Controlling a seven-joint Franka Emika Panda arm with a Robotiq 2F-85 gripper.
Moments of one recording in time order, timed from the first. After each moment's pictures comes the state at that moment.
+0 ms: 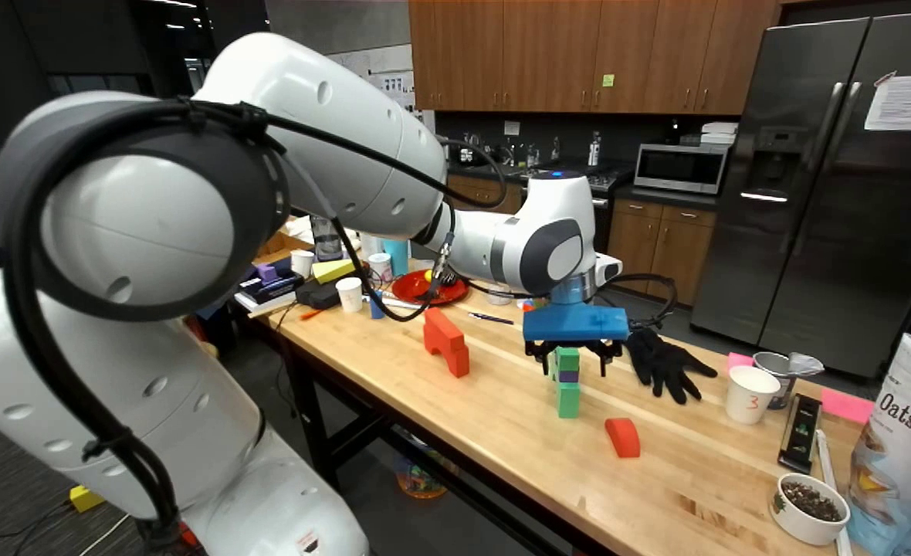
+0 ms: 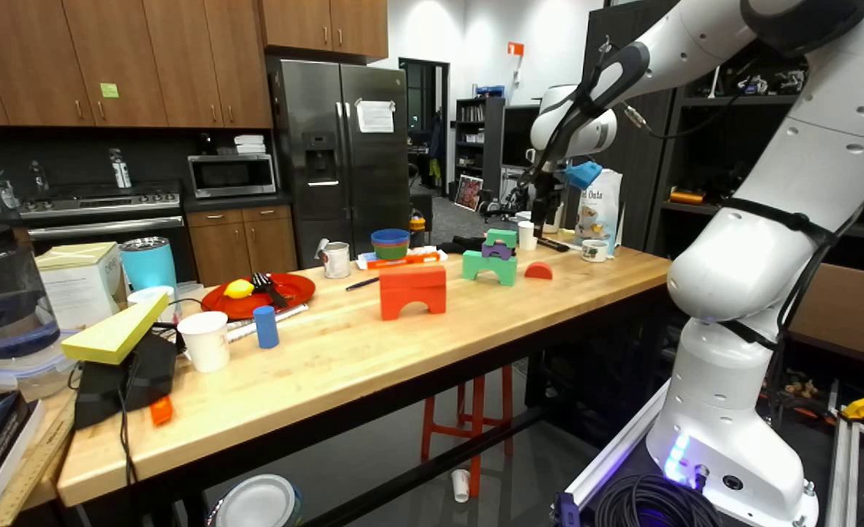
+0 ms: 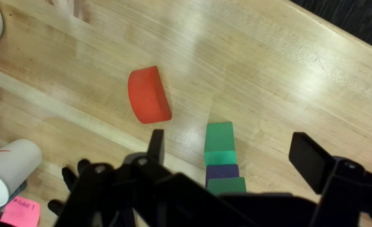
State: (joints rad) arm -0.19 -0.29 -0.19 -2.44 -0.18 2.32 -0.53
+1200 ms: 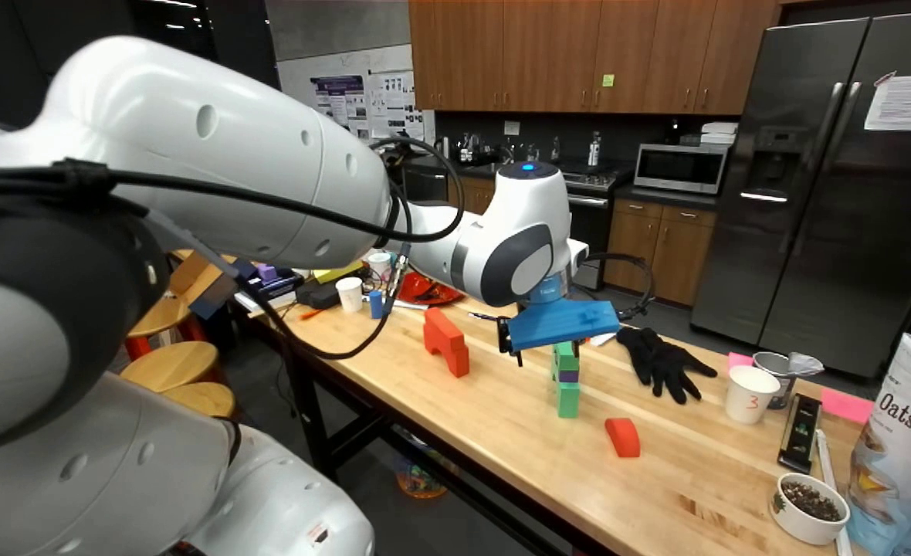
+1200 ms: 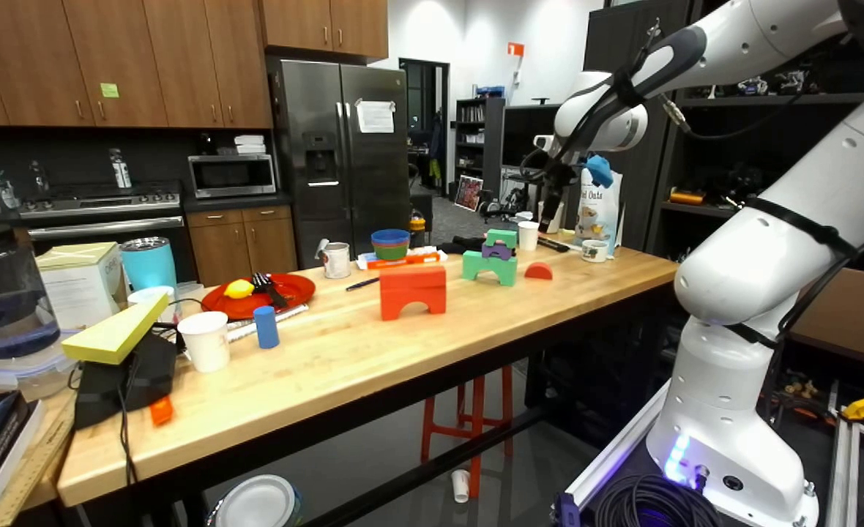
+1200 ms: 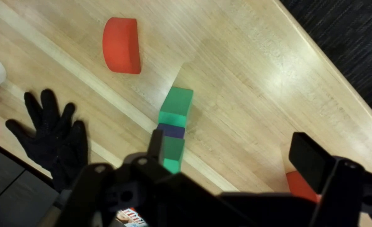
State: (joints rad) arm -0.09 -0.53 -0.28 -2.60 -0.12 2.38 -0.83
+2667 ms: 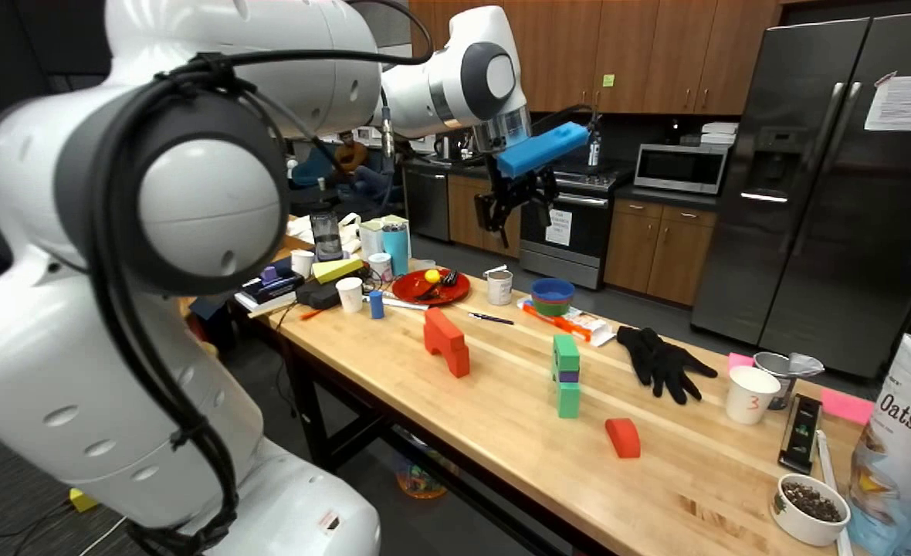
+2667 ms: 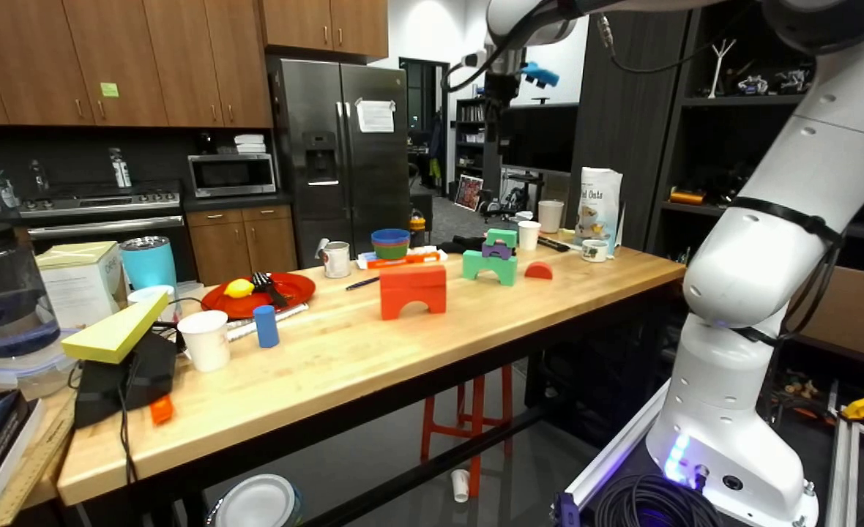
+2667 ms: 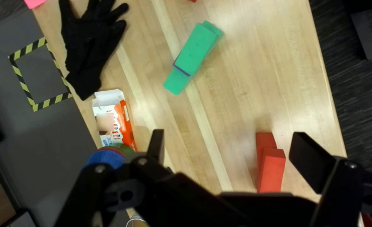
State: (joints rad) arm 0.03 -0.29 -0.08 -1.92 -0.21 1.85 -1.01
